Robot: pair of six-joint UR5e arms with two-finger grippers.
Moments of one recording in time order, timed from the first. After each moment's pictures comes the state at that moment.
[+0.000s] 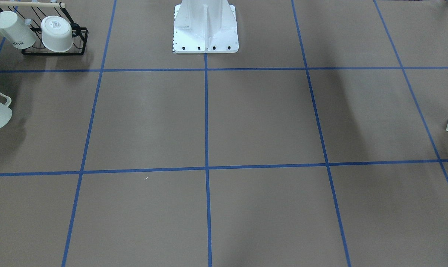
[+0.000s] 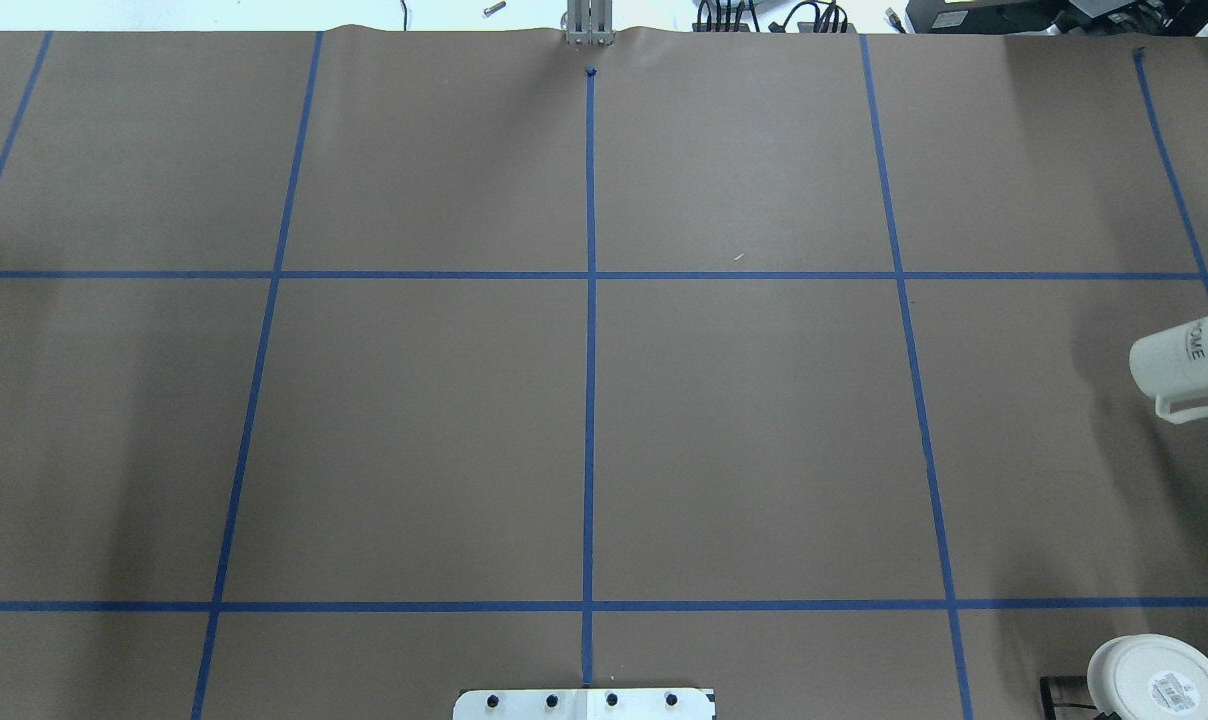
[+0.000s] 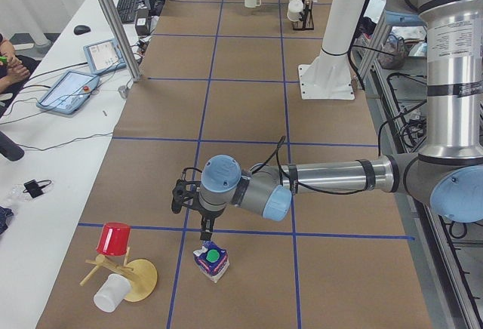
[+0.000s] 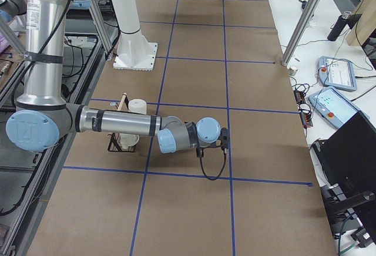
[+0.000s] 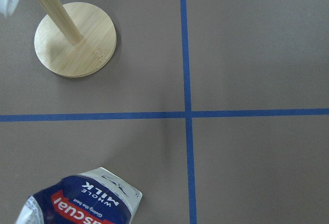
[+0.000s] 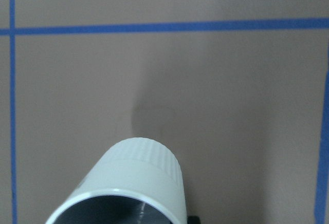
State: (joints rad) left arm -1.57 -1.46 -1.59 -2.01 -2.38 -0.23; right arm 1.38 -1.62 1.58 -1.27 2.63 0.30
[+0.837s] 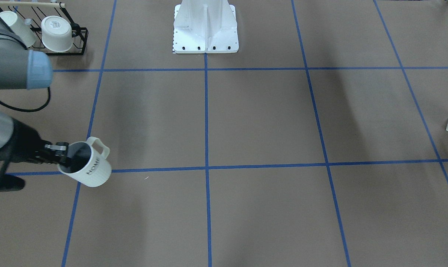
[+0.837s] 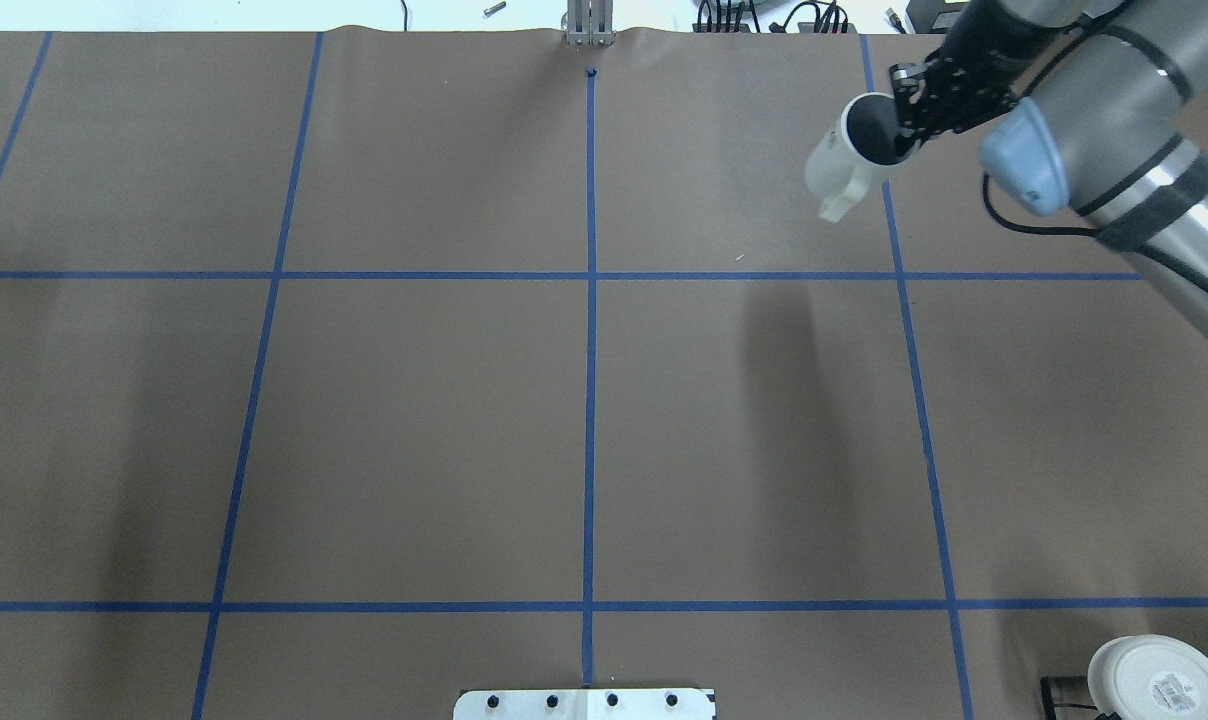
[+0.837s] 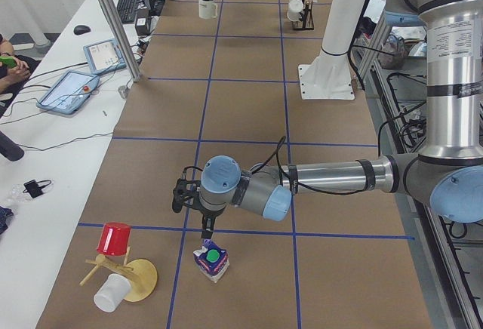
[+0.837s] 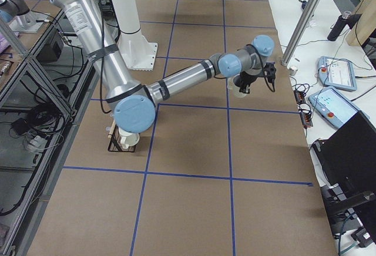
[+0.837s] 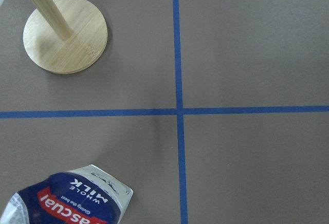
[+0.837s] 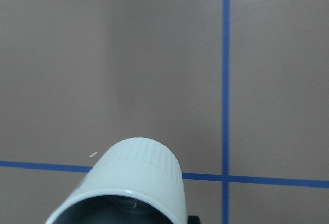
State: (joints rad) left arm -1.57 -1.46 -1.59 -2.00 -2.41 -0.23; right arm 1.05 -0.91 1.52 -1.64 2.36 0.76
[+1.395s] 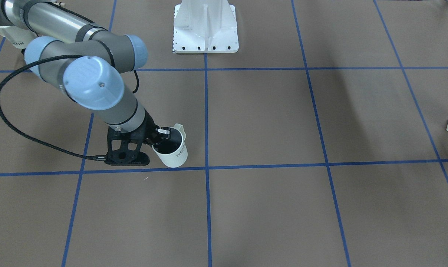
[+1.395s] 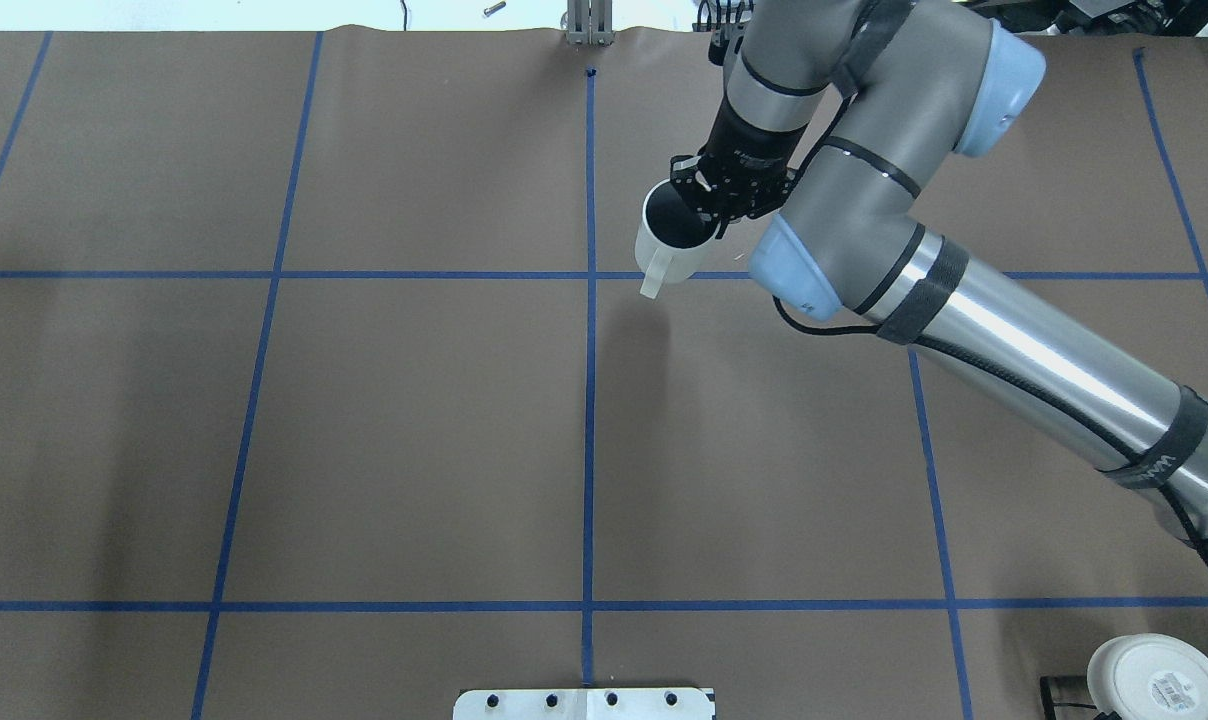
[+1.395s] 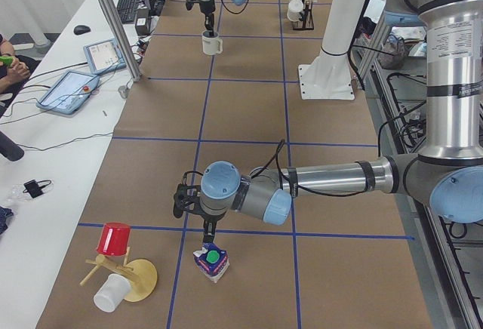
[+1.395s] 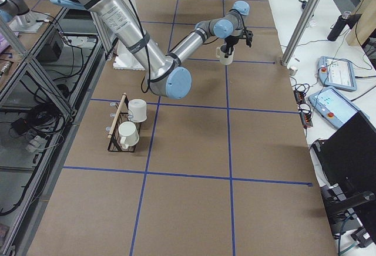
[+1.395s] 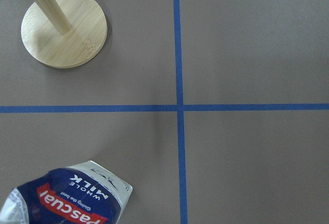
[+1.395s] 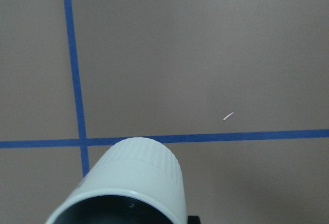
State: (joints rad) left arm -1.57 -1.46 -1.55 -2.01 -2.41 -0.22; right arm 0.81 -0.75 1.45 -1.63 2.20 1.02
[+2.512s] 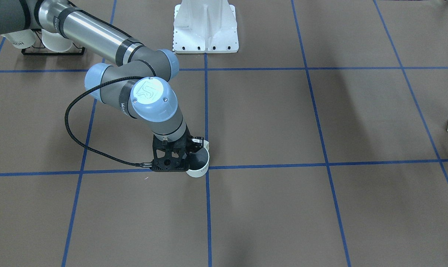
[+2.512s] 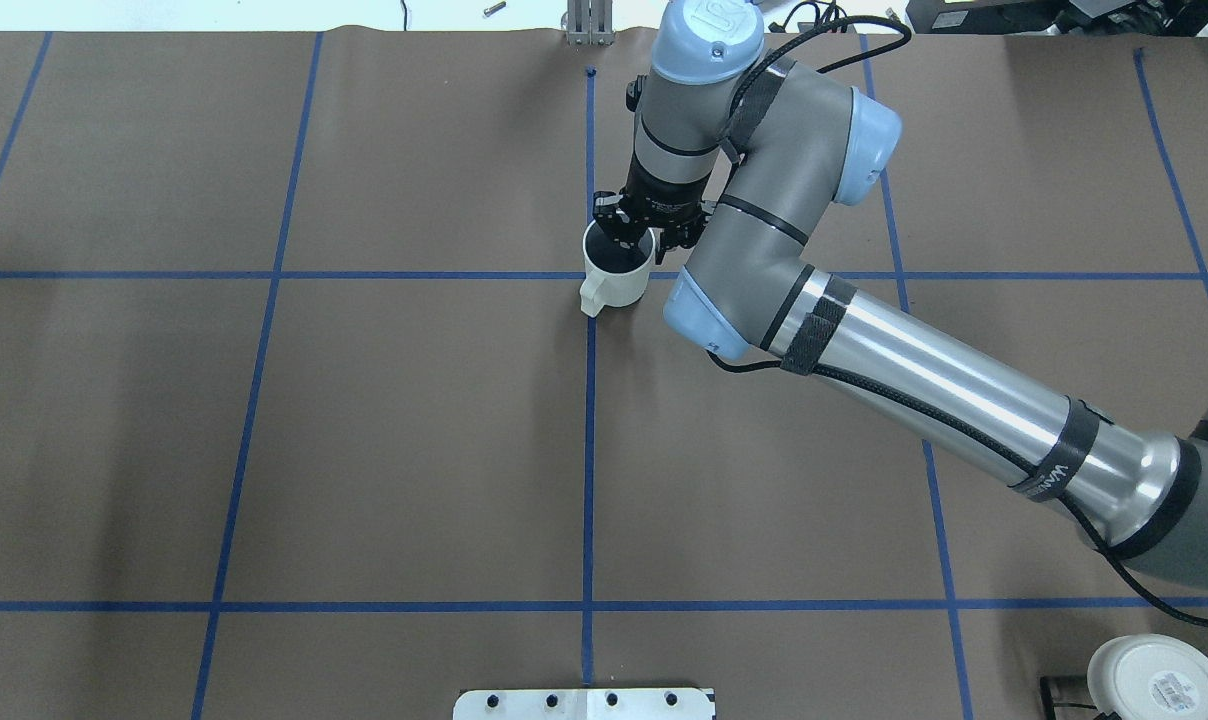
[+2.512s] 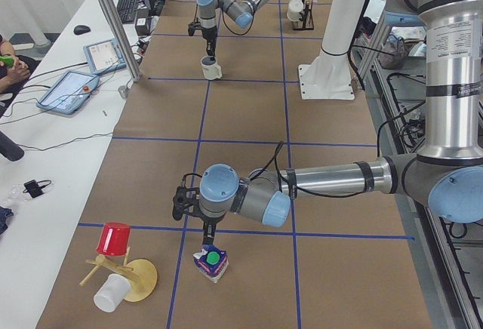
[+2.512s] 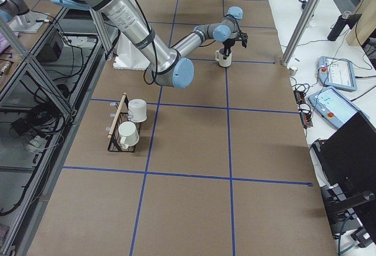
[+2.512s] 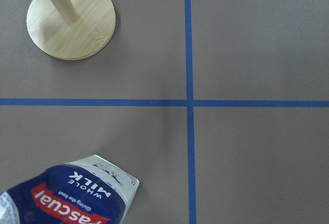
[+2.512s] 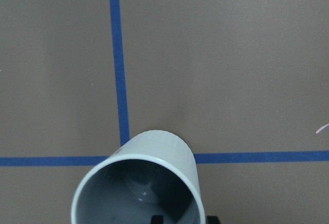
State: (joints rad) left arm -1.57 -1.47 -1.55 -2.01 -2.43 -0.22; right arm 0.74 -0.66 1.27 -1.46 2.12 1.10
